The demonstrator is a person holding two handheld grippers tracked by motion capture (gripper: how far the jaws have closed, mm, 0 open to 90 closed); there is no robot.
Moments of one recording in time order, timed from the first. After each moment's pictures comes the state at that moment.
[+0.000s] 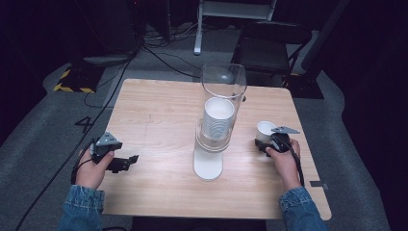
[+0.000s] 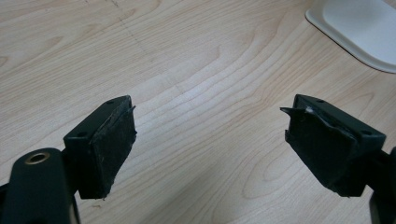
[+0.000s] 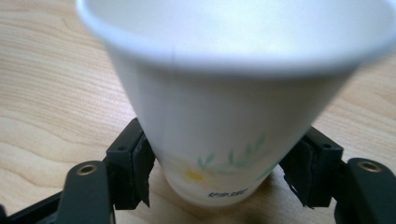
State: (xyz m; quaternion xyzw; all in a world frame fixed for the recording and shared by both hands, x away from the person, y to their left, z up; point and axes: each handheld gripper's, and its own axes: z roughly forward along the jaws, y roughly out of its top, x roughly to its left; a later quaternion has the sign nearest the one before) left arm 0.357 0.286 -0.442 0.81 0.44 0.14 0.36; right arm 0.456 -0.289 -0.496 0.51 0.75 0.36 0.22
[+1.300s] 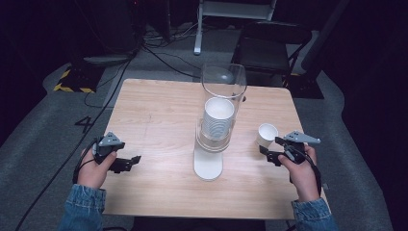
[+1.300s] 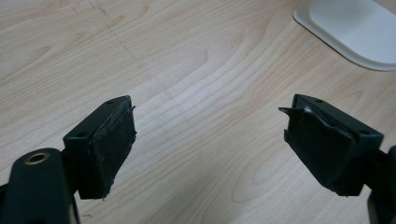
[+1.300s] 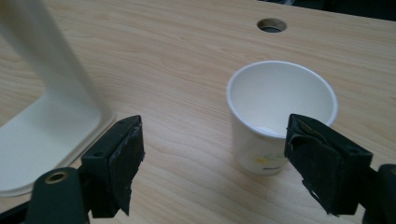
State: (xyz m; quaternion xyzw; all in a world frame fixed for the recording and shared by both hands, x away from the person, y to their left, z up) left arm 0.353 0.277 -0.438 0.82 0.42 0.14 0.37; right arm 0.385 -0.288 -0.427 0.44 0.76 0.43 0.21
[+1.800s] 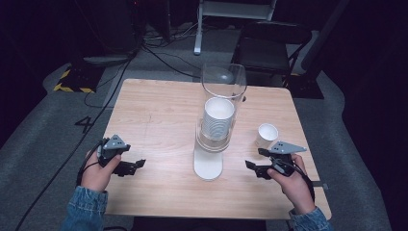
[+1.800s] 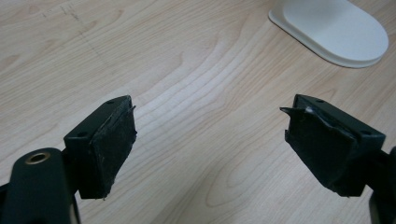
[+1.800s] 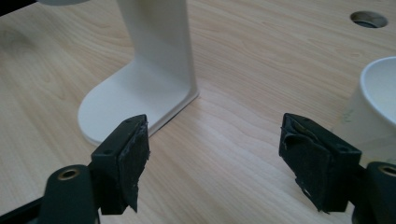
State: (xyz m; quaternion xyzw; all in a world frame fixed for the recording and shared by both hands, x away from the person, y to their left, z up) left arm 0.346 0.262 -0.439 0.83 0.40 0.13 0.37; right arm 0.354 -0.250 -0.430 0.36 0.81 0.43 0.15
